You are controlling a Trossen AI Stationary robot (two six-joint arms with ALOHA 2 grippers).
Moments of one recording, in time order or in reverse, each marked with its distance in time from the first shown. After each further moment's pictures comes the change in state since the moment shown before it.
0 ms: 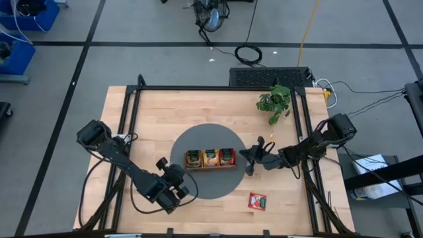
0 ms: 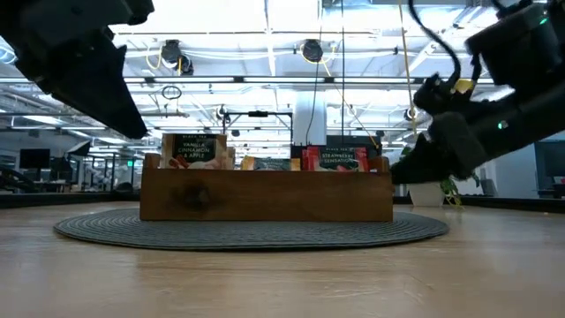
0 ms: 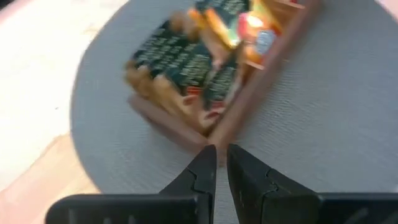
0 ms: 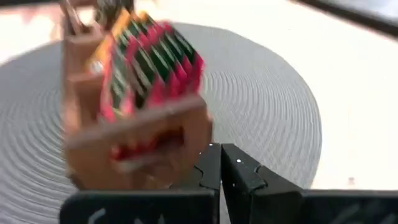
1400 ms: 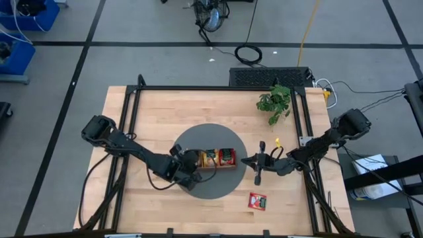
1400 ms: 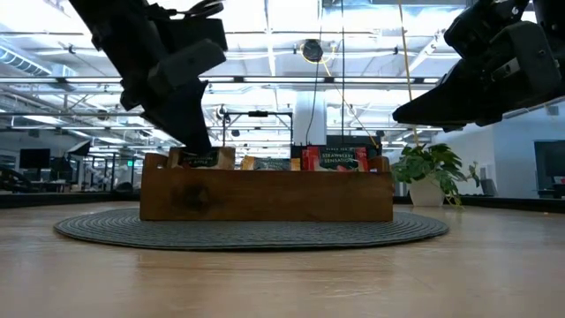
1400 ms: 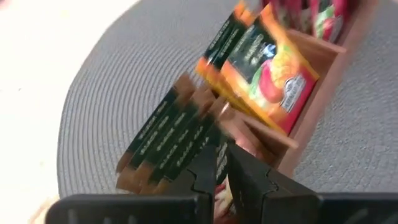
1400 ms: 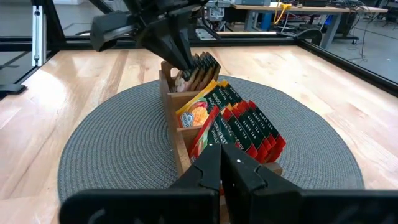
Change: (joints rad) left arm 0.254 0.000 0.000 0.215 0.128 0.347; right arm 0.168 -0.217 0.000 -0.002 0.025 -0.184
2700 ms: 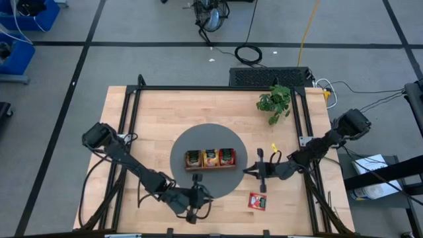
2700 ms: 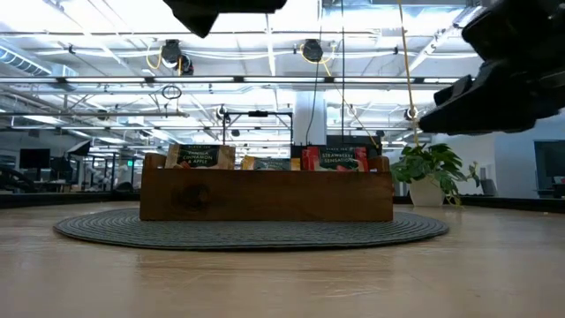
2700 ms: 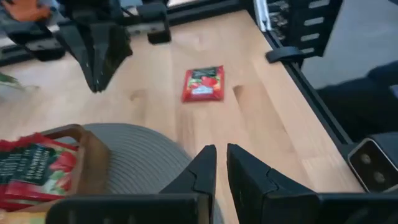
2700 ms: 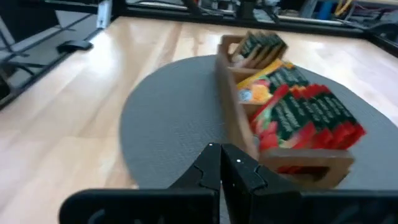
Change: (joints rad) left arm -0.204 0.066 0.017 0.747 0.156 0.794; right arm 0.049 0.005 -0.001 -0.053 -0.157 -0.056
